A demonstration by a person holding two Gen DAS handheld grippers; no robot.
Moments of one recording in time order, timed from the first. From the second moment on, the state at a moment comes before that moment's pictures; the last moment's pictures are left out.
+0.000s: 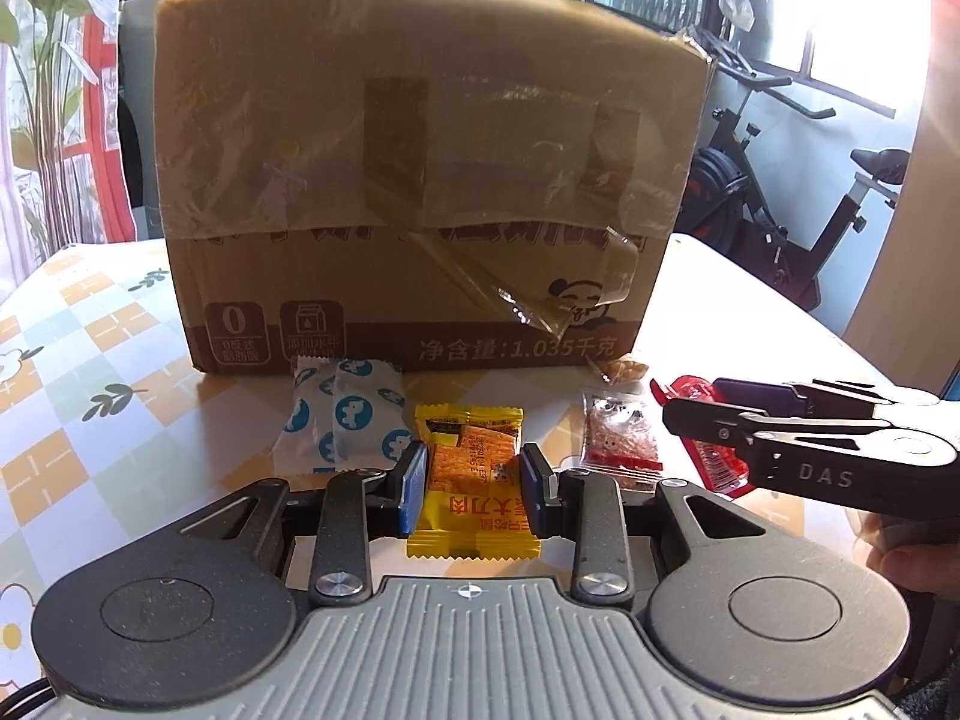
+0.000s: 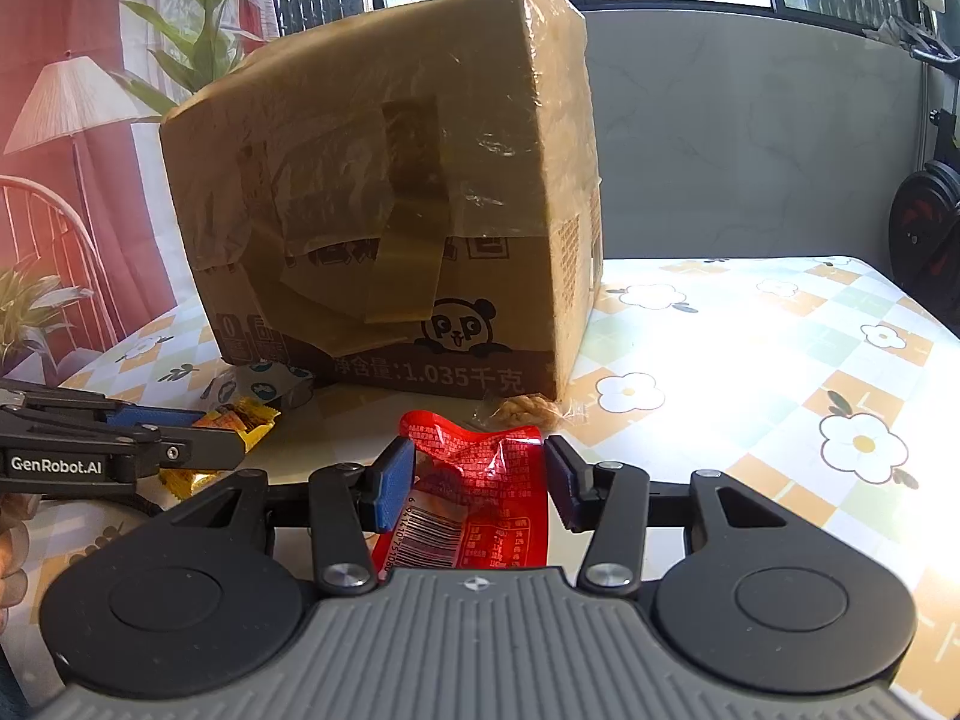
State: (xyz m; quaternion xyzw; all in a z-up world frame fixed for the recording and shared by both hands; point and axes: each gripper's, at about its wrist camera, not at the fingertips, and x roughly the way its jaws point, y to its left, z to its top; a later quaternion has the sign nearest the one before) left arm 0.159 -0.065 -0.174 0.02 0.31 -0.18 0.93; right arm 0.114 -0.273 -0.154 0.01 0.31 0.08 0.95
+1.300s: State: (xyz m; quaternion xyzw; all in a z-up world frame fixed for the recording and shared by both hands) left arm 0.295 -0.041 -0.024 0.00 0.17 -0.14 0.98; right arm 0.266 -0.235 -0.013 -0.02 0.18 0.14 0.97
